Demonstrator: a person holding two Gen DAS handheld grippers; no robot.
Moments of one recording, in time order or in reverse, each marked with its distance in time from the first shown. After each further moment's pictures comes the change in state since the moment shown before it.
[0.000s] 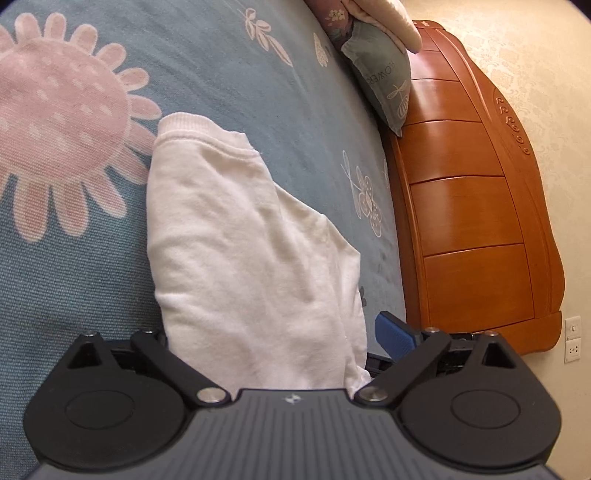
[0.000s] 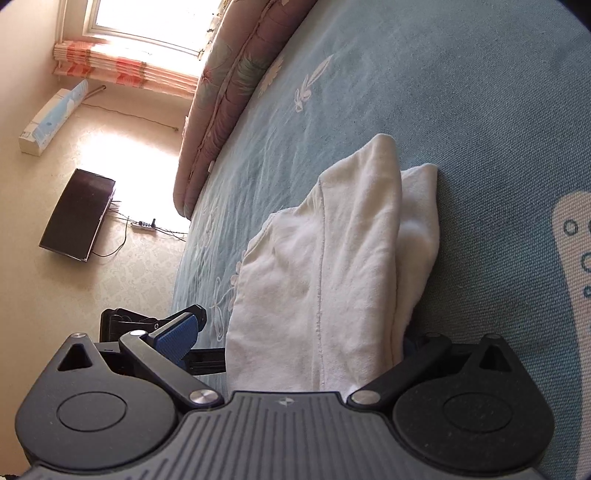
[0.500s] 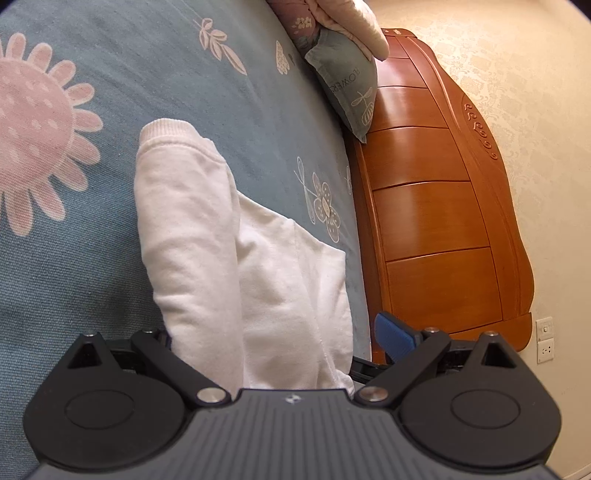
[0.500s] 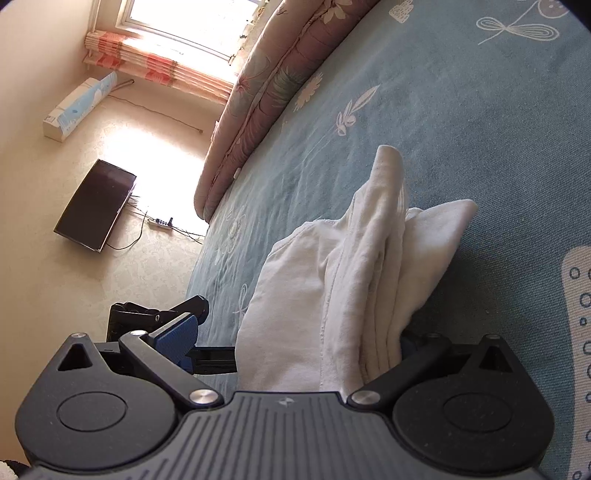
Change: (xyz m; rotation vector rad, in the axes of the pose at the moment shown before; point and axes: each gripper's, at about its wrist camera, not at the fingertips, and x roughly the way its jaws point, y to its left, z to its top) left arm -0.005 -0.023 -0.002 -0.019 -0.033 -0.102; right arm -0.025 0.035 0.003 -0.088 -0.040 0.016
